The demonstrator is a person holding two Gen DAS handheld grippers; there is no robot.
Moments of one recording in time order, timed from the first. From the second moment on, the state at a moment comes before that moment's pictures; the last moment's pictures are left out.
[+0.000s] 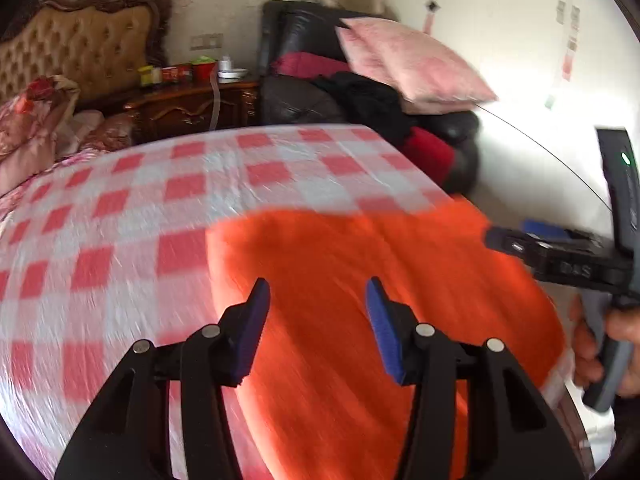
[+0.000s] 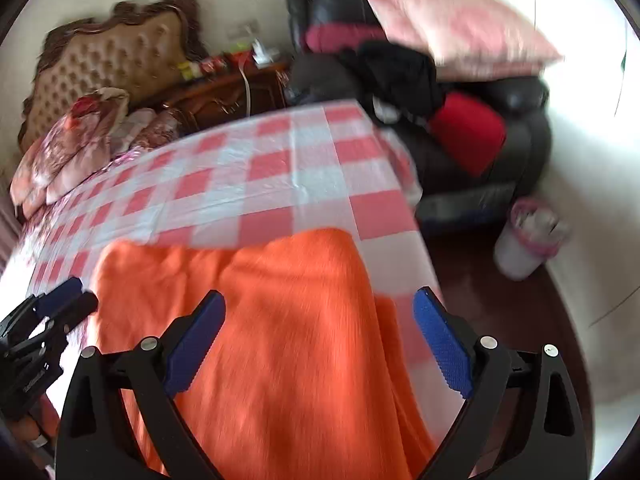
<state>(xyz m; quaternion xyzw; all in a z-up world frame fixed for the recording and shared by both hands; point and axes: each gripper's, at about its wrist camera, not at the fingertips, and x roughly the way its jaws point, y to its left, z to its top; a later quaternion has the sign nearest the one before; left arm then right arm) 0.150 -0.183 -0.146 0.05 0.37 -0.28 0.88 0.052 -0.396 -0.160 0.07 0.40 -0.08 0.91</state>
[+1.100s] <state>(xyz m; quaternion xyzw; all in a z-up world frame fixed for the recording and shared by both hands) 0.163 -0.215 -0.170 0.14 0.40 -0.15 0.89 0.040 -0.364 -0.202 -0.02 0.47 -0.13 0.87</state>
